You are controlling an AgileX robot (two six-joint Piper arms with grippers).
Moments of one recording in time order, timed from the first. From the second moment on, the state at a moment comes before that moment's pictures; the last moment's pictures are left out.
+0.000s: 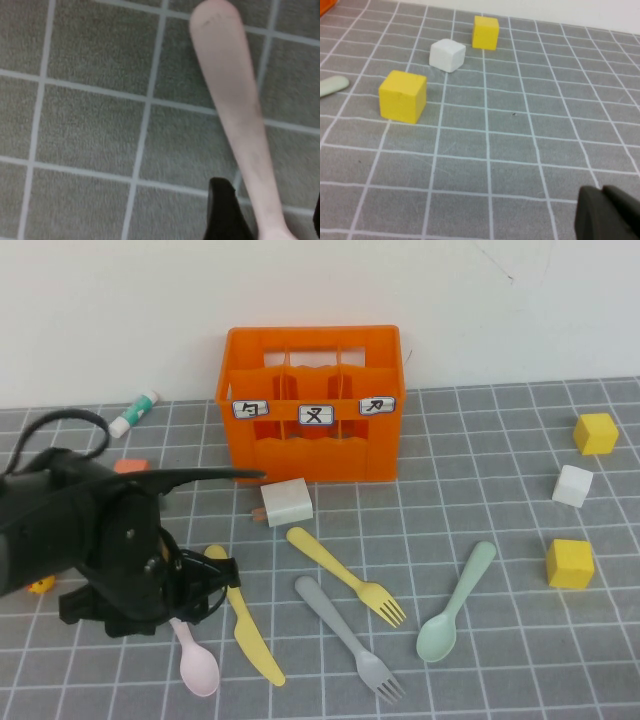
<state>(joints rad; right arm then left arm) -0.02 -0.01 0.03 -0.08 0.40 -0.07 -0.44 1.59 -0.95 0.15 0.75 -0.81</state>
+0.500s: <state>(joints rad) -0.02 -0.01 0.03 -0.08 0.40 -0.07 -0.44 1.69 -0.96 0.22 0.68 -0.88</state>
